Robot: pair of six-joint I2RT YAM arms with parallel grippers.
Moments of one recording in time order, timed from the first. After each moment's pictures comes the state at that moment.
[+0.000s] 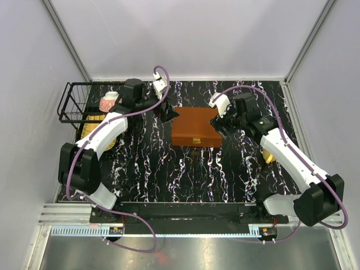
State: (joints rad) left arm -0.32 1.59 1.25 -0.08 0.78 0.25; right arm 0.44 1.29 1.16 -0.55 -0.17 -0.47
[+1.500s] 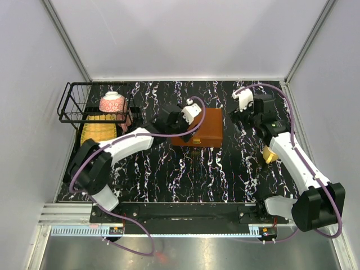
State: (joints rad) left arm -0.70 1.67 1.09 0.02 0.11 0.24; right arm 0.23 1.23 1.04 -0.42 -0.06 -0.38
